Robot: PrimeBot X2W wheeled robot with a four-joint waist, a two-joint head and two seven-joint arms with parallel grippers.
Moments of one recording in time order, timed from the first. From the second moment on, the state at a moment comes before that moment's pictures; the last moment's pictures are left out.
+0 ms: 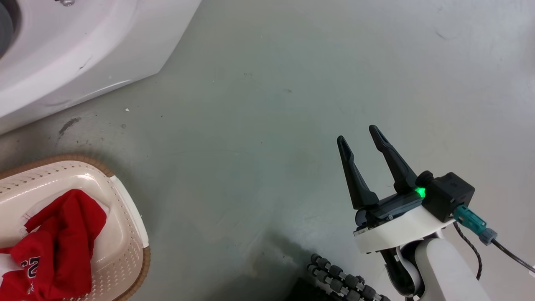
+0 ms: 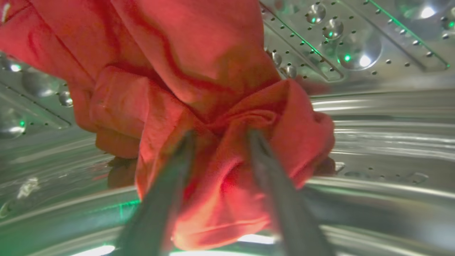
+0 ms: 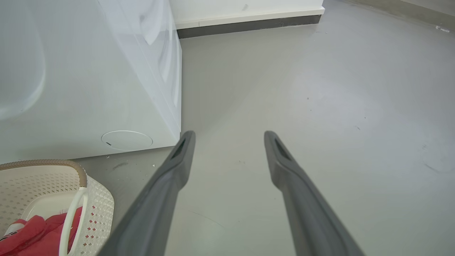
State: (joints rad) left arm -1.35 0.73 -0.17 0.61 -0.44 0.00 1.20; right arm -0.26 -0.05 0.29 0.12 0.27 0.13 -0.26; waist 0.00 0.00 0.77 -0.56
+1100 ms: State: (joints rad) left arm -1.09 0.69 -0.14 0.71 -0.41 0.03 0.49; right arm -0.30 -0.05 0.29 0.17 0.25 0.13 -0.26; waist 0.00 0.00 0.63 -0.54
